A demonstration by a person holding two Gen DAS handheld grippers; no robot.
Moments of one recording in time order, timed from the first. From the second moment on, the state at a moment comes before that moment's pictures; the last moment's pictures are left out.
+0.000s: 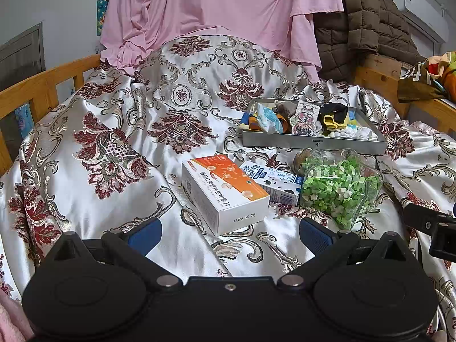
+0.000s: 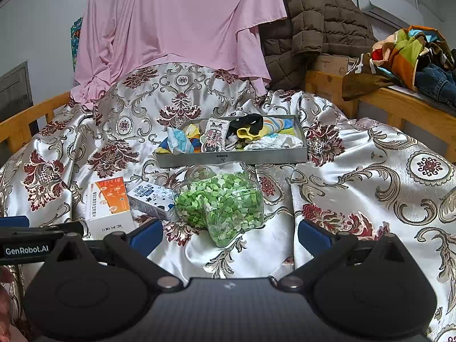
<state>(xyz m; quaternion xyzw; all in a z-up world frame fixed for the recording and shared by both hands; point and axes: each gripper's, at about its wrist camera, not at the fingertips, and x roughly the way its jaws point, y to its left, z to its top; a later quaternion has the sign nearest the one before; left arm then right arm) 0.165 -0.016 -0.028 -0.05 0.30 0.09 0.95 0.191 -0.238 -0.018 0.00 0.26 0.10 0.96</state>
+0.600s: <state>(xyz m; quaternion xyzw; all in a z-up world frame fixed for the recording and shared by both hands) 0.160 -0.016 -0.025 -0.04 0.29 0.09 0.95 0.191 -0.238 -0.018 0.00 0.26 0.10 0.96</state>
